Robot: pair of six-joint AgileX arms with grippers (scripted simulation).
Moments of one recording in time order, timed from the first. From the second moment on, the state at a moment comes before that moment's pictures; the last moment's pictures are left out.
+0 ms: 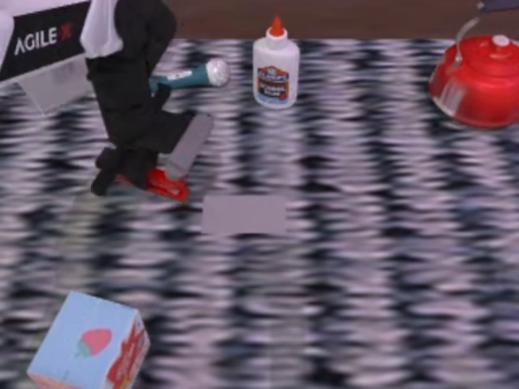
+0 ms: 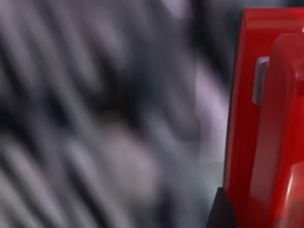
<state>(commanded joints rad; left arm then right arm) -0.31 2.26 1.79 -1.10 0.00 1.65 0.00 0.00 0.00 0.00 0.00 0.00</state>
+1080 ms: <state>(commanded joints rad) -0.42 2.34 2.16 -1.41 0.01 1.34 0.00 0.00 0.00 0.00 0.00 0.00</state>
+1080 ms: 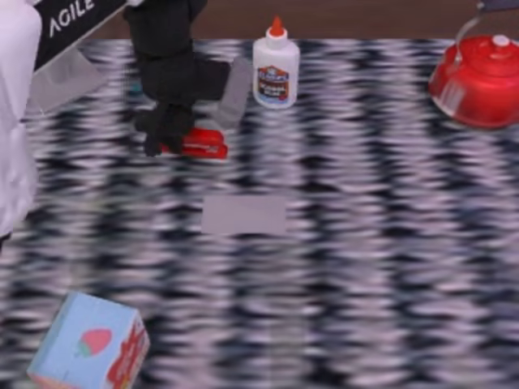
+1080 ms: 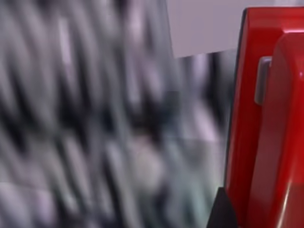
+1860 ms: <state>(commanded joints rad) -0.52 2.43 2.36 -1.51 0.02 1.07 0.00 0.00 0.00 0.00 0.00 0.00</state>
